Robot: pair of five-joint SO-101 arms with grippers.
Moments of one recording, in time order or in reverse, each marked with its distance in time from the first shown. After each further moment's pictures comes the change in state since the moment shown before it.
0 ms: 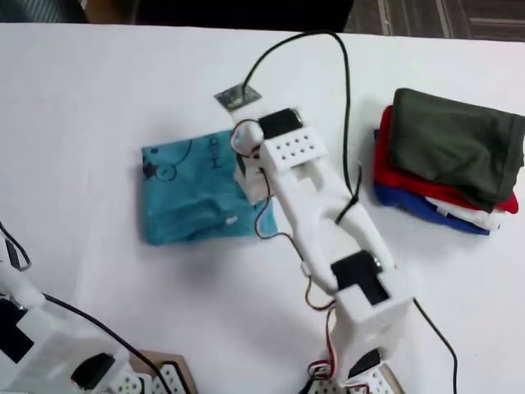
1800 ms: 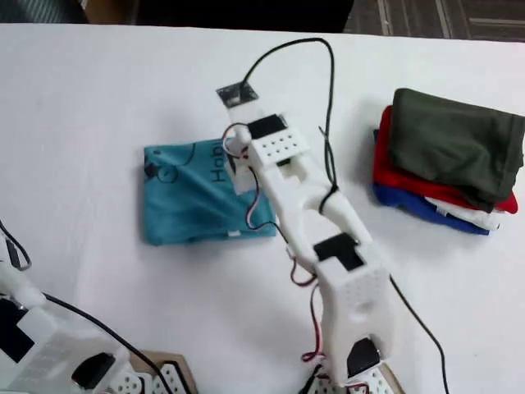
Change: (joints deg) left arm 0.0 0.0 0.0 0.0 0.0; right arm -0.5 16.4 -8.6 -11.6 -7.9
